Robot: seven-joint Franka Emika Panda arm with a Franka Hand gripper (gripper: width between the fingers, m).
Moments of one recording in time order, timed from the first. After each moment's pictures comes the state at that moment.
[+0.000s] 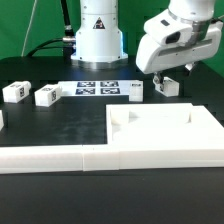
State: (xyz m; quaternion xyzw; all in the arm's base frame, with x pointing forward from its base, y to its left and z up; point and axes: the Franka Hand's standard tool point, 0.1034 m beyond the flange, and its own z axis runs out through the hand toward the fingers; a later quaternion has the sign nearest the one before) arm 0.345 0.156 0.028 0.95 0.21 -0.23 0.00
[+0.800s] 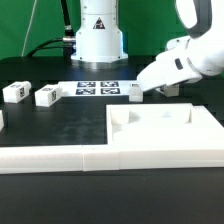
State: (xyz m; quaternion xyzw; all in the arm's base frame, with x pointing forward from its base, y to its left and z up) arm 0.340 0.144 0.012 0.86 0.21 -0.46 0.05
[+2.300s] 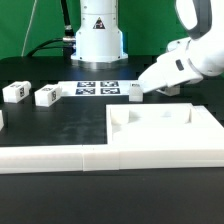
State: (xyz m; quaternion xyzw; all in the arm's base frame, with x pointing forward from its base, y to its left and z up) arm 0.343 0.149 0.026 0.86 0.21 -0.47 0.04
